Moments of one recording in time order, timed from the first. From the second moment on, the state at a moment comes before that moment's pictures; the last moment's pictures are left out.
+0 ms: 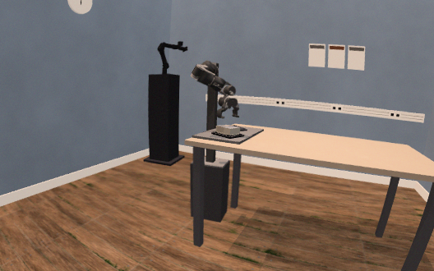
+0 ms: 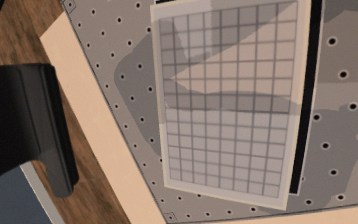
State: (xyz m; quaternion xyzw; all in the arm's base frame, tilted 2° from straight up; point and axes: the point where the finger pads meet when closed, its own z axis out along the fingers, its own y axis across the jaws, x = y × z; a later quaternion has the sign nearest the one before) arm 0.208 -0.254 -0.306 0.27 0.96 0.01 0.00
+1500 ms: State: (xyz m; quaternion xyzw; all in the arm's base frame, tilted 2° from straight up) arm 0.203 -0.253 -0.363 0.27 0.96 0.01 -0.01
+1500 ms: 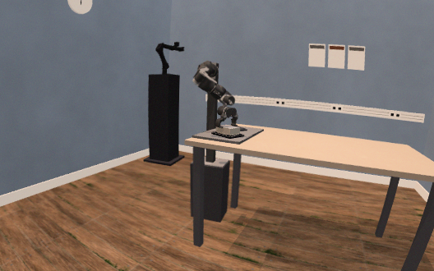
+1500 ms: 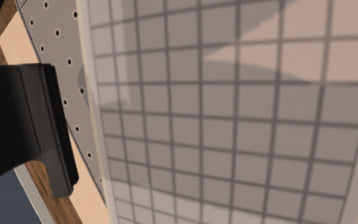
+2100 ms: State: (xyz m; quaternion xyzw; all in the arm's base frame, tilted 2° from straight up) arm 0.209 -0.256 -0.381 0.27 0.96 0.01 0.00
